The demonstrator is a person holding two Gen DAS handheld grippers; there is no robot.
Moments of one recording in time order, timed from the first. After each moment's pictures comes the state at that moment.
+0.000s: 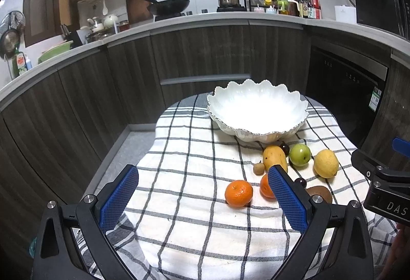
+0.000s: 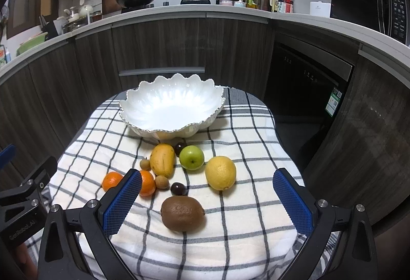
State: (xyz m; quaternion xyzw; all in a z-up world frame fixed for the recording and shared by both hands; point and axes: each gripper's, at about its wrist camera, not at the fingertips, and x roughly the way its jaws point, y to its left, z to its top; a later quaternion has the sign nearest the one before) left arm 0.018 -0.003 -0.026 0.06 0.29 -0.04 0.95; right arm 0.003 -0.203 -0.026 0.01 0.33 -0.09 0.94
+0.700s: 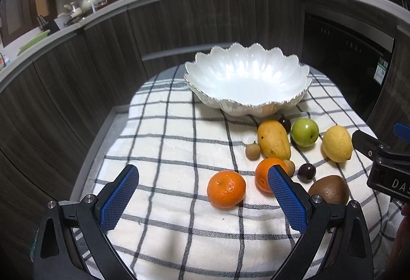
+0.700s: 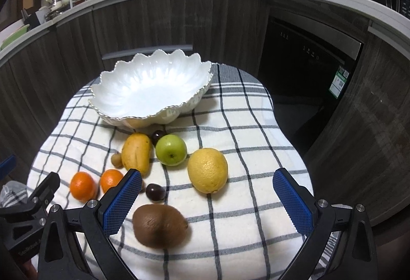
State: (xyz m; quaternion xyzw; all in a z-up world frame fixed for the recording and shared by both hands) left arm 0.076 -0.034 -0.076 0.09 0.37 -0.06 0.92; right arm 0.059 -0.228 -0.068 0.02 0.39 -0.11 0.92
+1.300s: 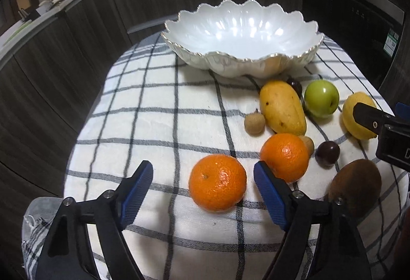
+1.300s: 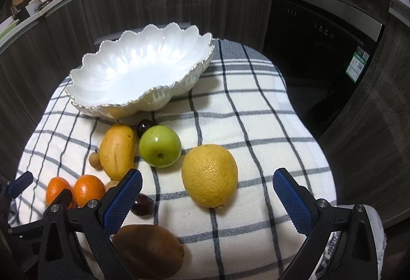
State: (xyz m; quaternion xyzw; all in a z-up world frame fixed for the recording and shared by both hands) left arm 0.114 -0.051 -0.132 0.11 0.45 -0.08 0.88; right arm 0.107 -0.244 -0.112 0.04 0.44 -0.11 0.89
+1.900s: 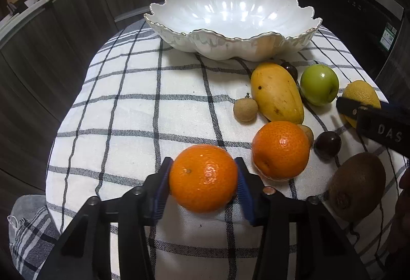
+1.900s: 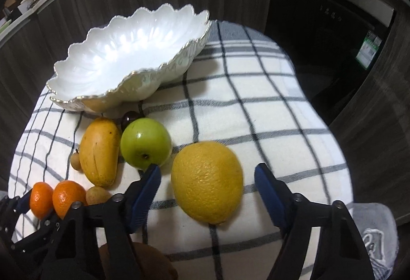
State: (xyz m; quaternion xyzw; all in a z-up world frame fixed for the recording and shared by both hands) left arm 0.122 -0.054 -0.149 0.10 0.48 -0.10 0.87; right arm 0.130 -0.254 -0.143 0.06 0.47 -0.11 0.87
